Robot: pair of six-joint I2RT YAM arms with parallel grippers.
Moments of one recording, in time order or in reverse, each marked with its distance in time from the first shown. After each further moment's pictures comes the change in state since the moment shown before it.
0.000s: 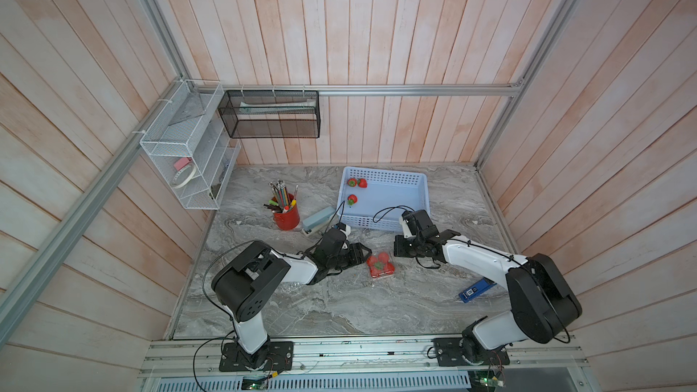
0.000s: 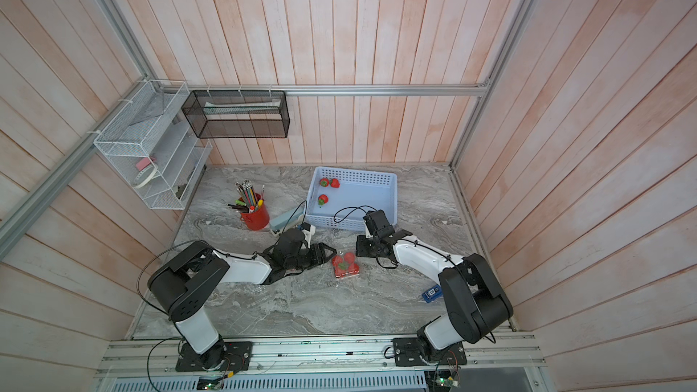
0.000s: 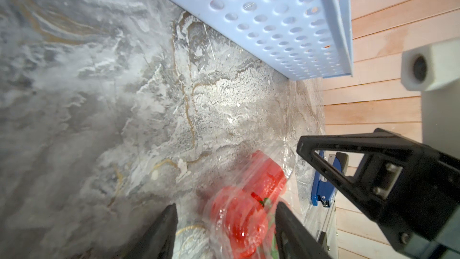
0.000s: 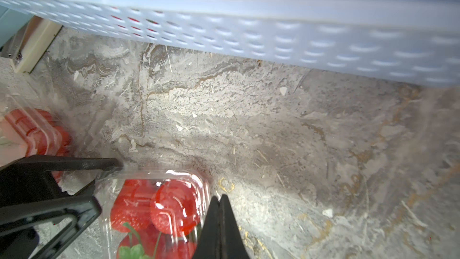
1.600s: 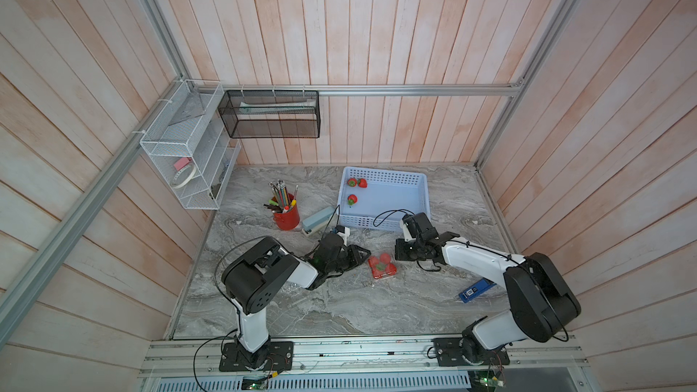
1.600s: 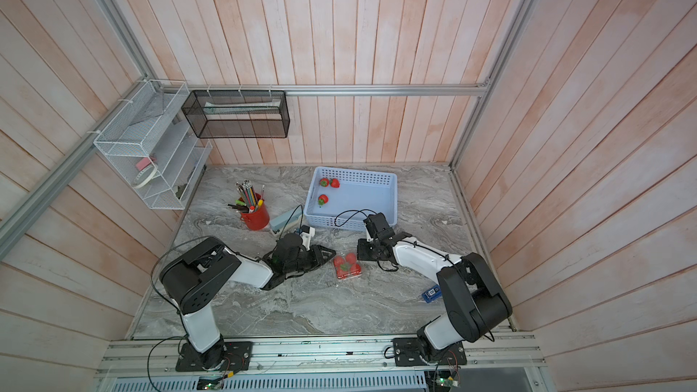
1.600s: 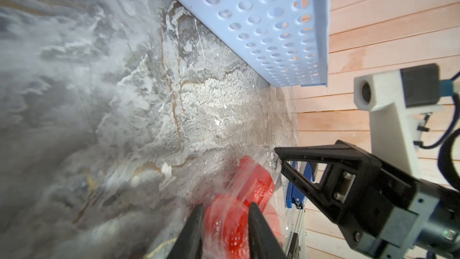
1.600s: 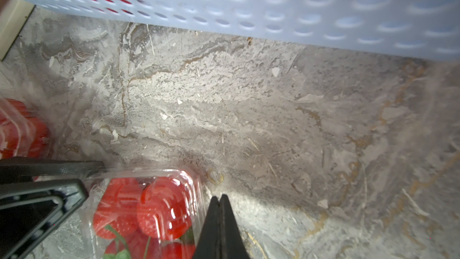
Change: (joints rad) left arm 0.000 0.076 -0.055 0.242 0.040 -0.127; right arm 0.000 0.010 -0.026 -0.007 0.003 -0.004
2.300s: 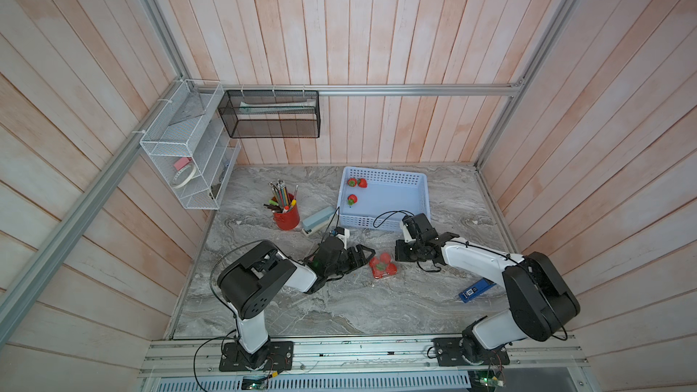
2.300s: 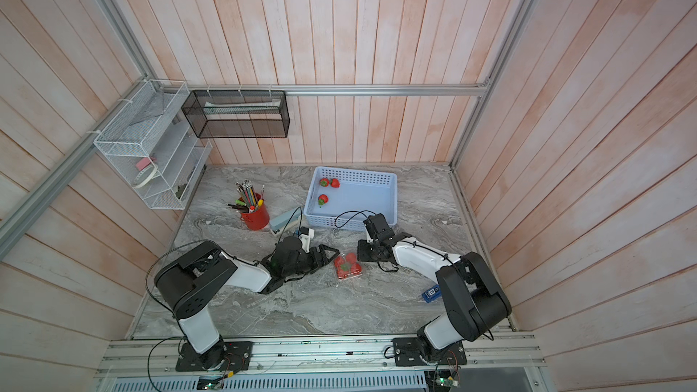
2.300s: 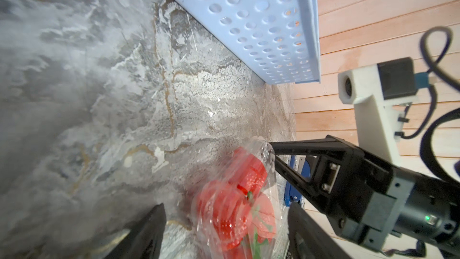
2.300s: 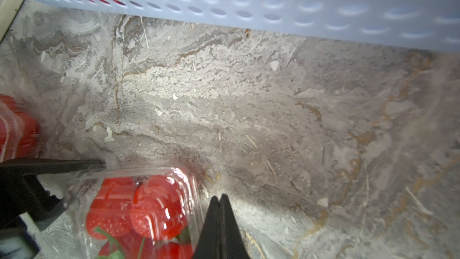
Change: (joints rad) left arm -0.039 -0.042 -0.037 0.012 -0.051 -0.010; right arm 0.000 0.005 -0.008 0.000 0.000 -0.003
